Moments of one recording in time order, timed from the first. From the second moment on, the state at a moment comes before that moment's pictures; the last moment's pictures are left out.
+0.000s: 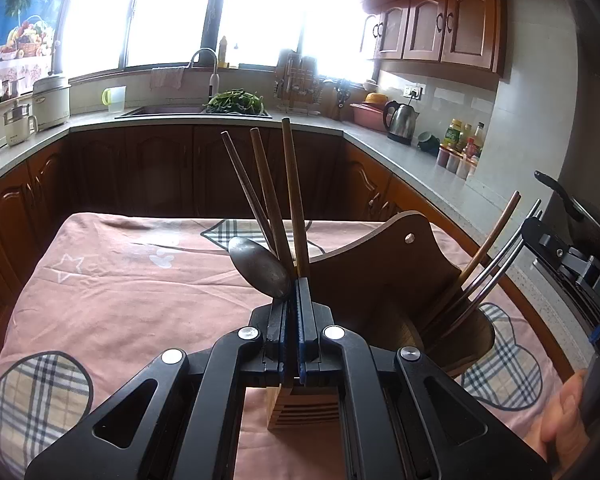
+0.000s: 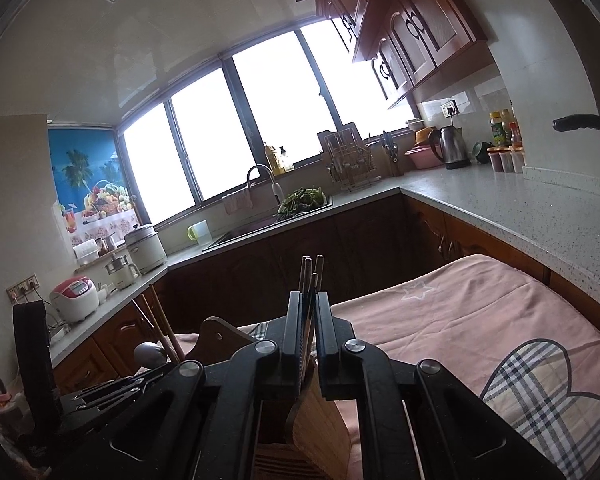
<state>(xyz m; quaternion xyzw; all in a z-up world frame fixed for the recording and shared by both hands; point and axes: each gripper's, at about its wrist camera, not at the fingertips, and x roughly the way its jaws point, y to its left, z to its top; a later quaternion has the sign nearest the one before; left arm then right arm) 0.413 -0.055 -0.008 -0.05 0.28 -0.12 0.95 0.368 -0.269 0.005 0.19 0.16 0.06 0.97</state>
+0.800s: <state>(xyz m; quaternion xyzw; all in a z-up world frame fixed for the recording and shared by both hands) 0.353 -0.012 0.020 -0.10 0.25 -0.08 0.96 0.325 -0.283 0.027 0.22 0.16 0.08 0.96</state>
